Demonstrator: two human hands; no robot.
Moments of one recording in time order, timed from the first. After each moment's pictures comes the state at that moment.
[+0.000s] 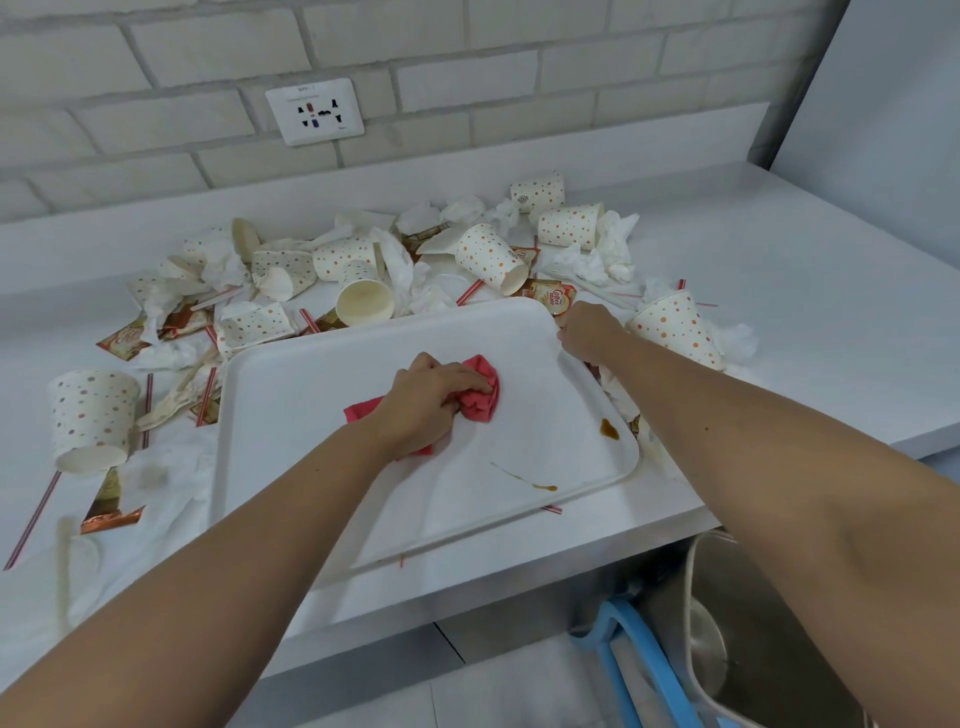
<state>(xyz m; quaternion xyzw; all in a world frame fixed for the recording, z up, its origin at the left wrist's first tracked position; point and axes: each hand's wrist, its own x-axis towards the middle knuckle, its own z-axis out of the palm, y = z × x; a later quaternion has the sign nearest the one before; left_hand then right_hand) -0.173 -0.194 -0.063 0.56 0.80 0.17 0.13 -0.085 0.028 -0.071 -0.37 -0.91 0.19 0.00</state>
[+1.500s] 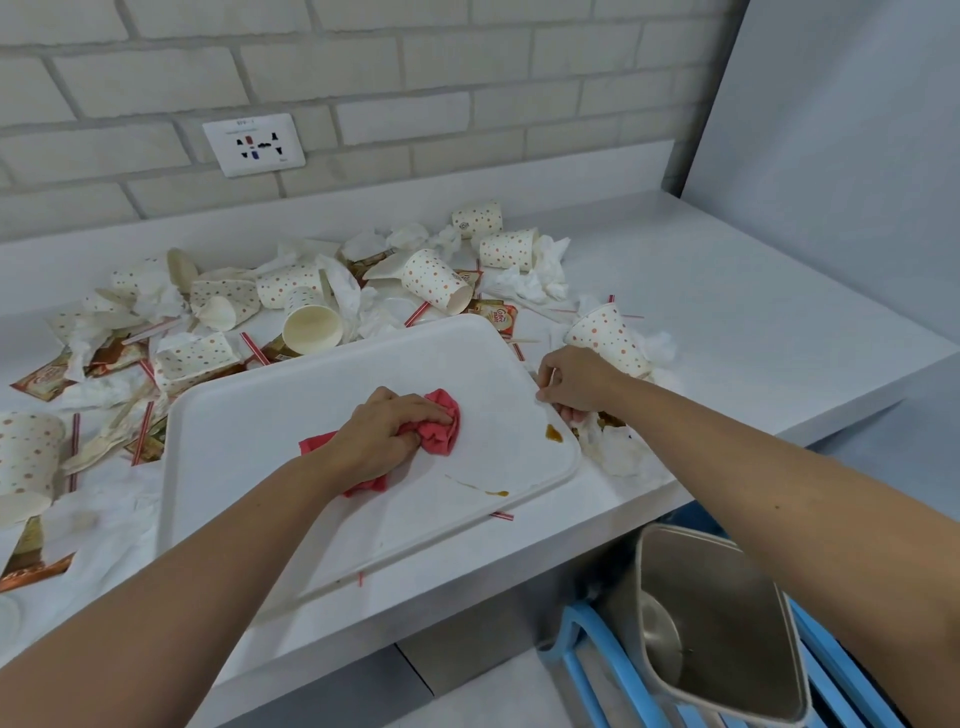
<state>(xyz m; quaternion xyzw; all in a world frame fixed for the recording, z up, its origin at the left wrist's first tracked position) -0.169 -0.203 -0.070 0.57 0.77 0.21 0.17 -0.001 -0.008 -0.039 -0.35 -0.88 0.31 -0.03</state>
